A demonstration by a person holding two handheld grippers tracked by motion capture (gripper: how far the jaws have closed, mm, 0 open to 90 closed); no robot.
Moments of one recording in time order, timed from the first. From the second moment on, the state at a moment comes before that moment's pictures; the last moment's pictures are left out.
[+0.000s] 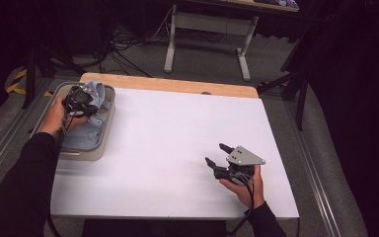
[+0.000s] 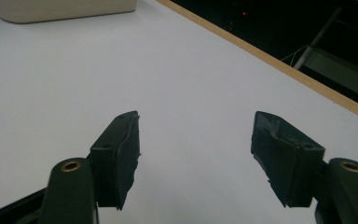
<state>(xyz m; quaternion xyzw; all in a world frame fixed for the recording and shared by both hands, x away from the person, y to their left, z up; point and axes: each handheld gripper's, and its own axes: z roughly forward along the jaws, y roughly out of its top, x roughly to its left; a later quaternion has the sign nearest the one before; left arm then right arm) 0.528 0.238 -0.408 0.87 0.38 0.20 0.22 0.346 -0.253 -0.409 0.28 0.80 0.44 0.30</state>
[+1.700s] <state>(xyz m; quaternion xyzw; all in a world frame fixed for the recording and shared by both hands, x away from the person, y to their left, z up) 0.502 0.267 -0.384 0.80 0.42 0.28 0.32 0.344 -0.250 -0.408 0.27 0.80 0.44 0.30</state>
